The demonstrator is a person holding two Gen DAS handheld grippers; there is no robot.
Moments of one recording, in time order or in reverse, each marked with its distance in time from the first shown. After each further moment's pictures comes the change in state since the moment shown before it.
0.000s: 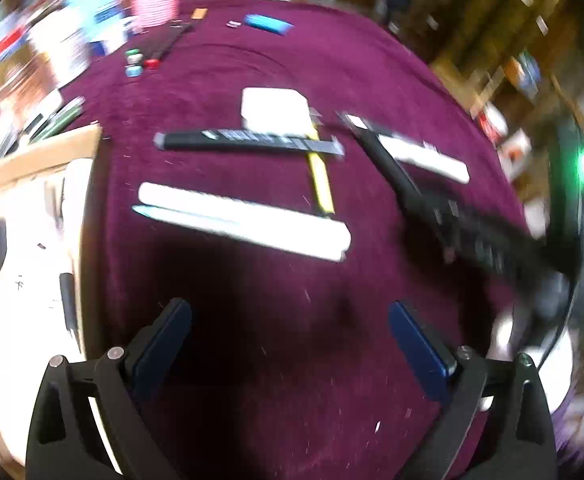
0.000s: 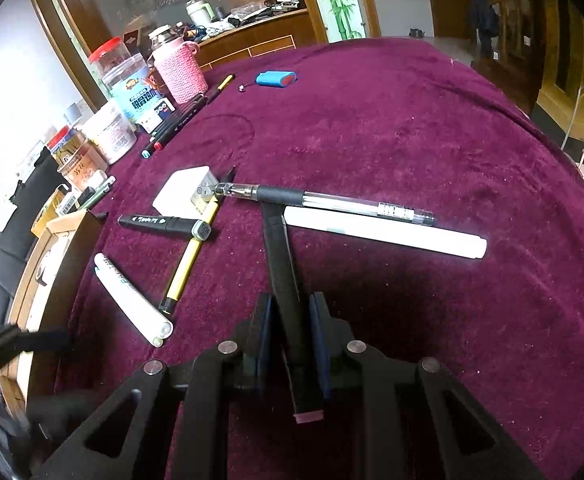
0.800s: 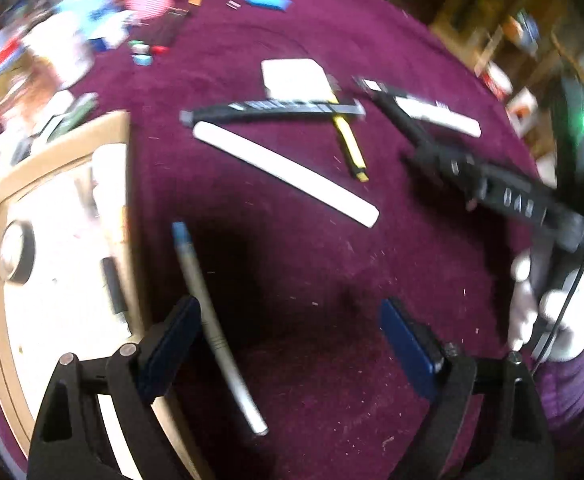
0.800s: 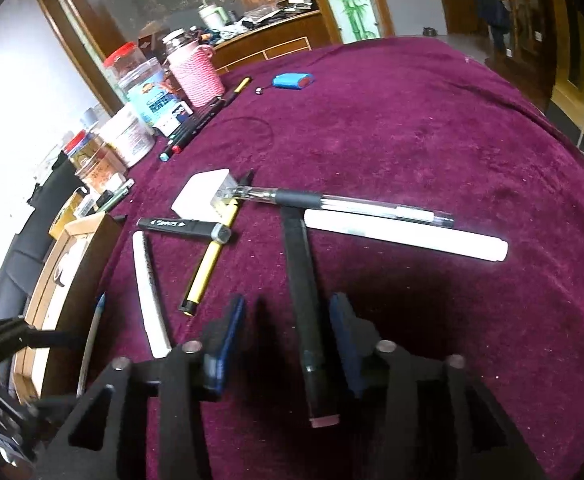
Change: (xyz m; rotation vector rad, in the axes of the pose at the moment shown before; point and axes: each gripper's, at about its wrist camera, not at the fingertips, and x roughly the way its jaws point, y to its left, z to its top) left arm -0.024 -0.013 -0.011 0.122 0.081 0.076; right arm 0.001 0.003 0.000 -0.014 -0.010 0.076
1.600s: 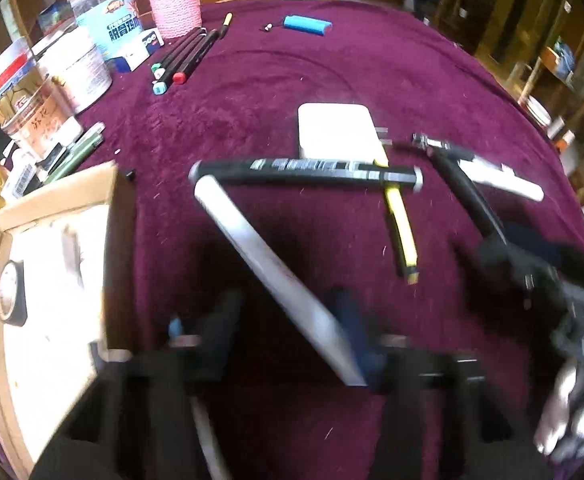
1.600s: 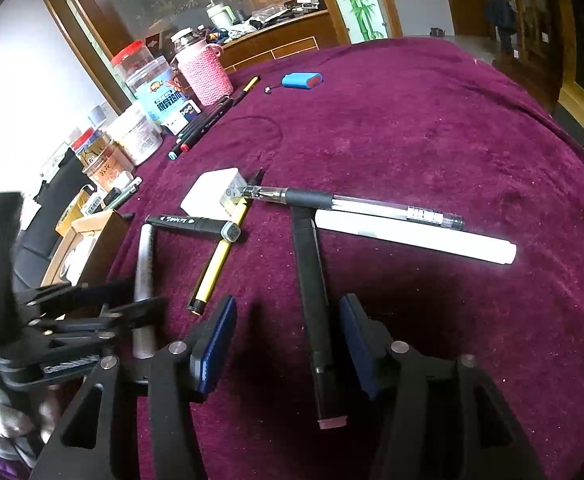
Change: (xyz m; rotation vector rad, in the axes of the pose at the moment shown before) left arm 0.050 0.018 0.030 -0.042 -0.069 0.121; right arm -0.002 0.000 0.001 0.002 0.002 0.032
